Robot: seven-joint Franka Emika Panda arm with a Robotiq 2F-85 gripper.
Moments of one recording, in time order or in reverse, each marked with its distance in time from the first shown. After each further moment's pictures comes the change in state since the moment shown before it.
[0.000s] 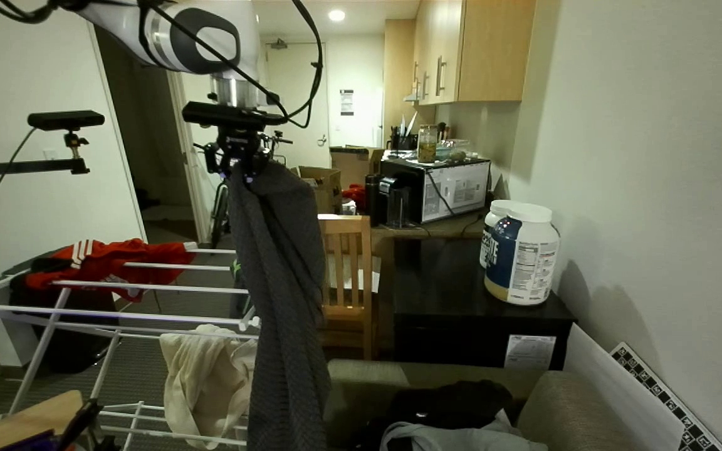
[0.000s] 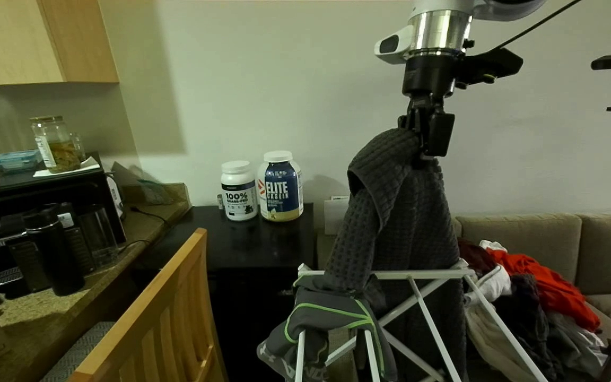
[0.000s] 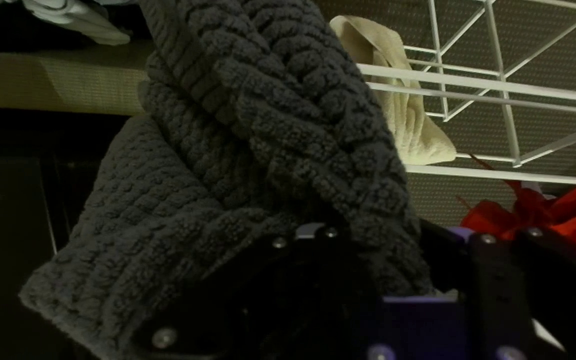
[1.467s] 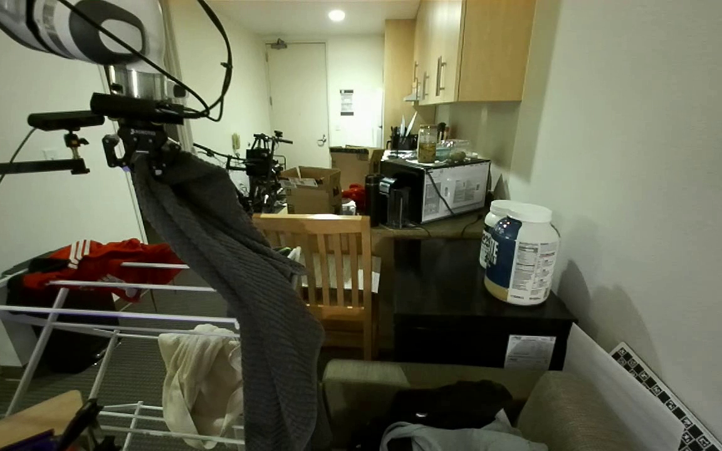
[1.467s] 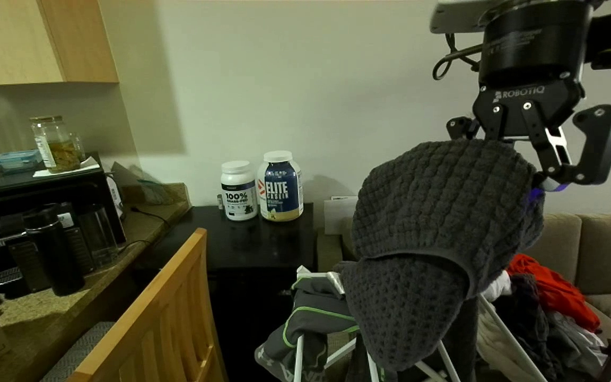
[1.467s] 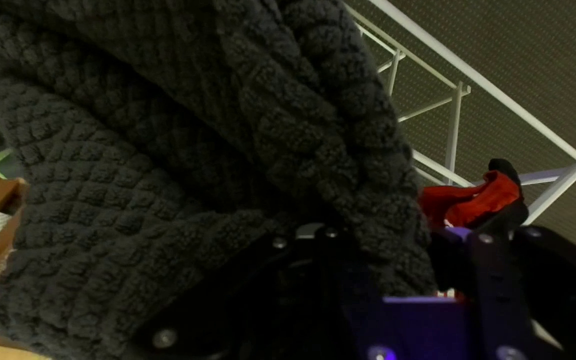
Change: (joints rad) arm 0.221 -0.155 0.099 -0.115 0.100 -0.027 -0.126
